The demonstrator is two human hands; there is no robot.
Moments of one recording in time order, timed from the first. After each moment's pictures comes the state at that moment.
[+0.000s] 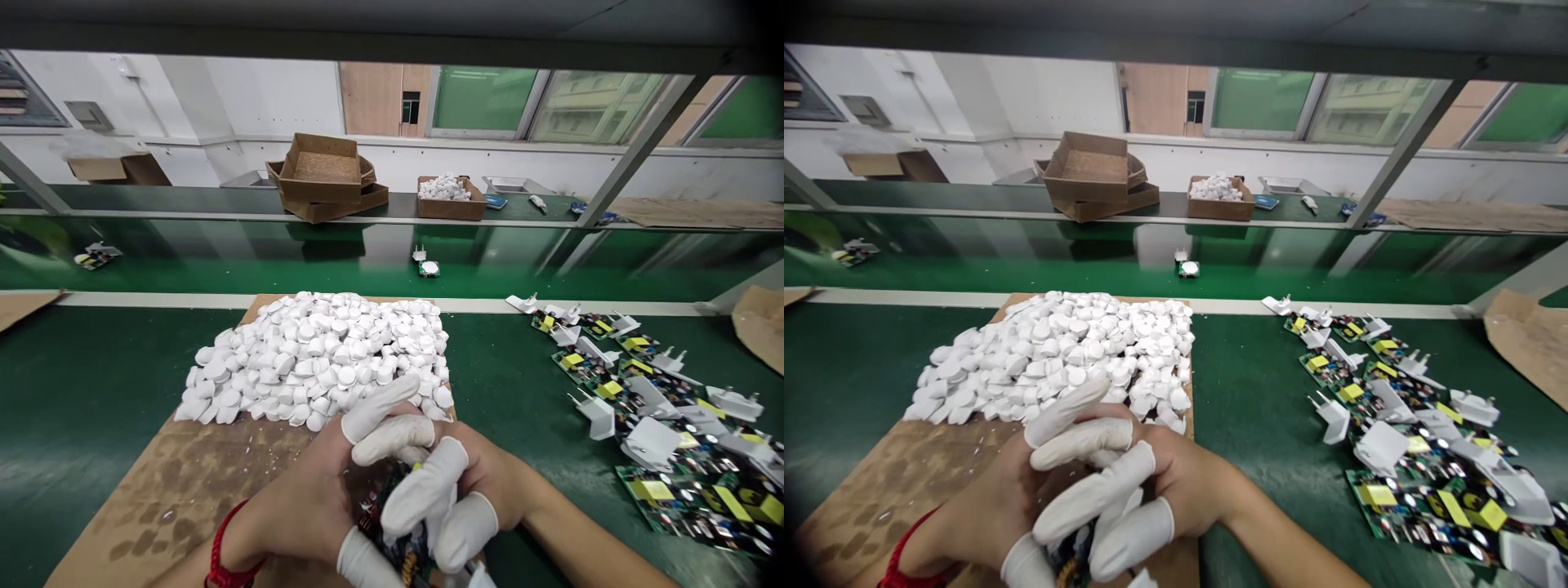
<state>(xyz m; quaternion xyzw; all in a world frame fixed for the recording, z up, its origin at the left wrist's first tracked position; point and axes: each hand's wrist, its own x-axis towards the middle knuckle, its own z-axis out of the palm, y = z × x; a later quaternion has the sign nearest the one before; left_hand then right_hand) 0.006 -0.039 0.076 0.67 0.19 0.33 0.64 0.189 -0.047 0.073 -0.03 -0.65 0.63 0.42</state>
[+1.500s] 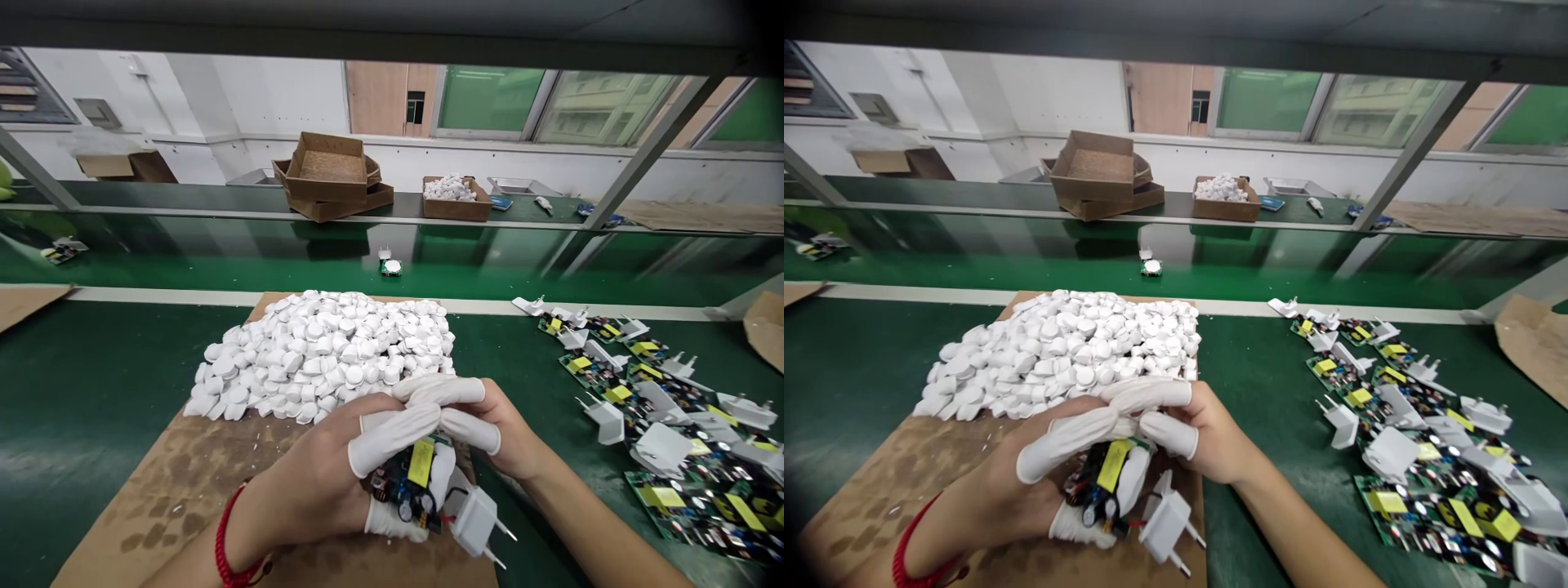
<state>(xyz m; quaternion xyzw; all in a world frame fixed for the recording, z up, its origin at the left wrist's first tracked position) 0.001 -0.027 0.085 0.90 0.12 0.37 0.20 0.207 -0.041 0.058 -0.21 -0.61 0.58 0.50</state>
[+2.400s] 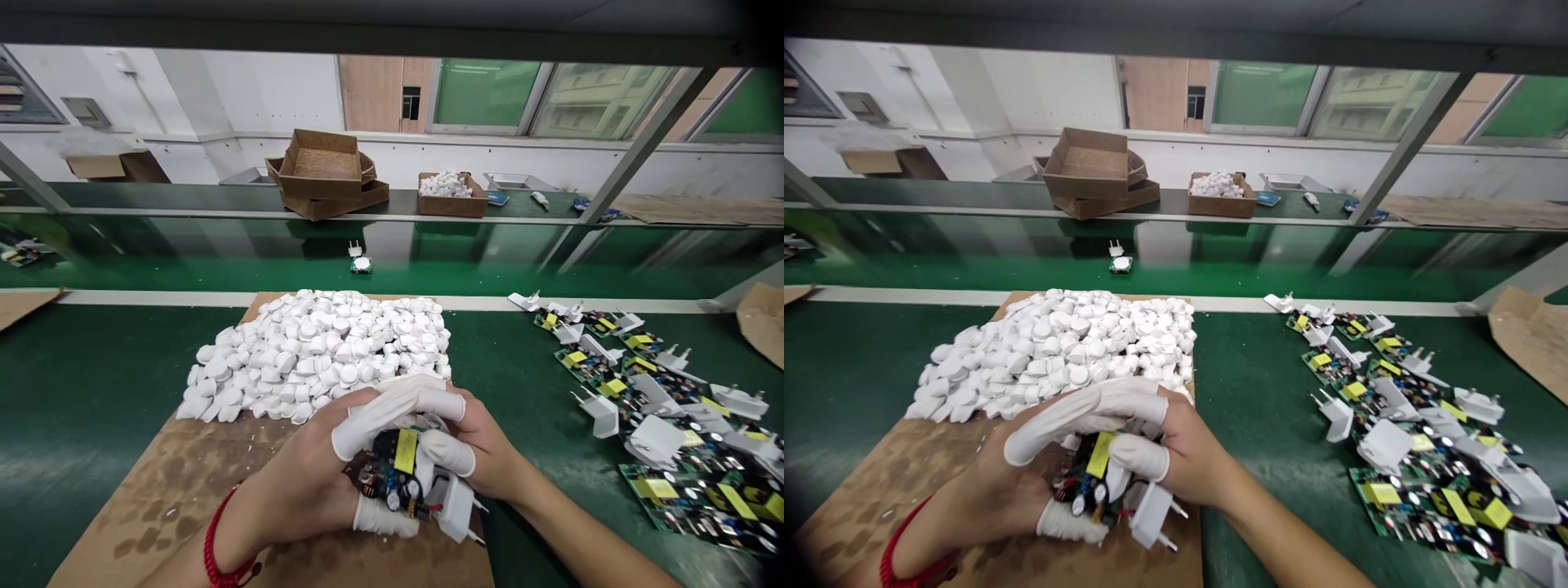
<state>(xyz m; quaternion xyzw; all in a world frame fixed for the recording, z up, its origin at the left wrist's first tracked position) 0.000 -0.026 0.082 0.87 0.14 0.36 0.30 0.196 -0.047 0.063 -0.23 -0.69 0.48 0.50</state>
